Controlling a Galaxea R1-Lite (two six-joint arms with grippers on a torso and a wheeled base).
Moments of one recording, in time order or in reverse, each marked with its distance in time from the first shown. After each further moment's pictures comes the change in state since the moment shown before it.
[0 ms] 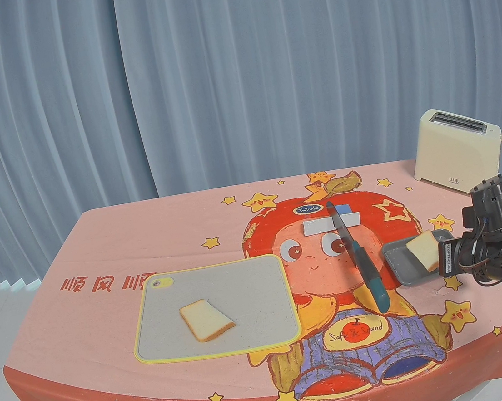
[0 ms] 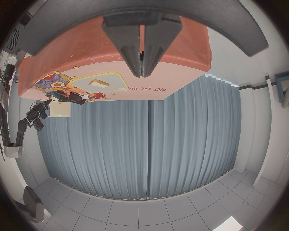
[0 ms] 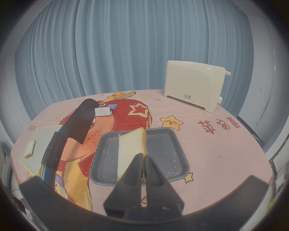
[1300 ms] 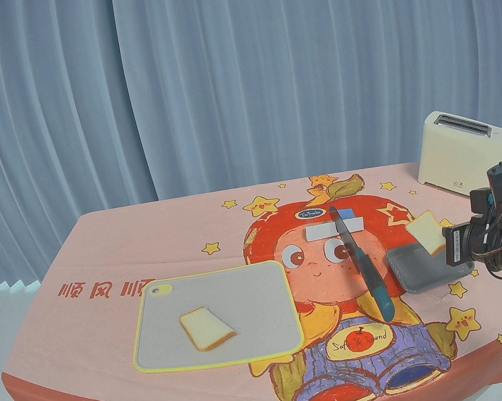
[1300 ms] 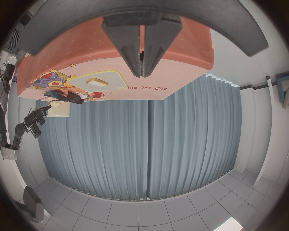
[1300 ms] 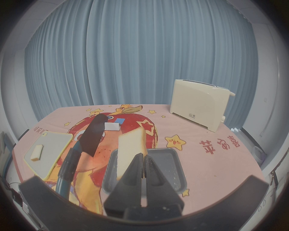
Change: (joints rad) left arm 0.001 0.000 0.000 0.000 0.001 -0.001; right arm 0.029 -0.112 -0.016 0.019 0.002 -0.084
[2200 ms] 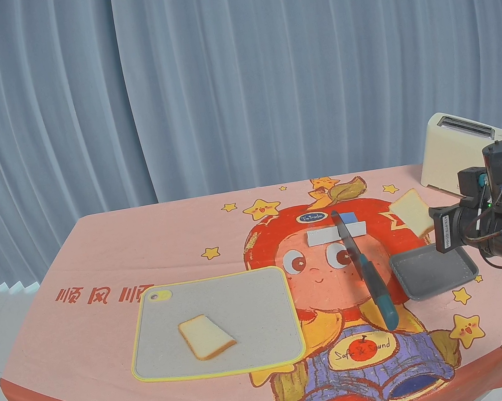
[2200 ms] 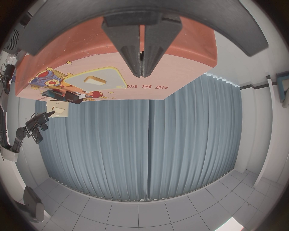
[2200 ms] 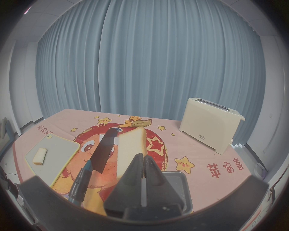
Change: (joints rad) left arm -0.001 0.000 0.000 0.000 -0.001 0.002; right arm 0.075 -0.005 -0.093 0.004 -0.023 -0.103
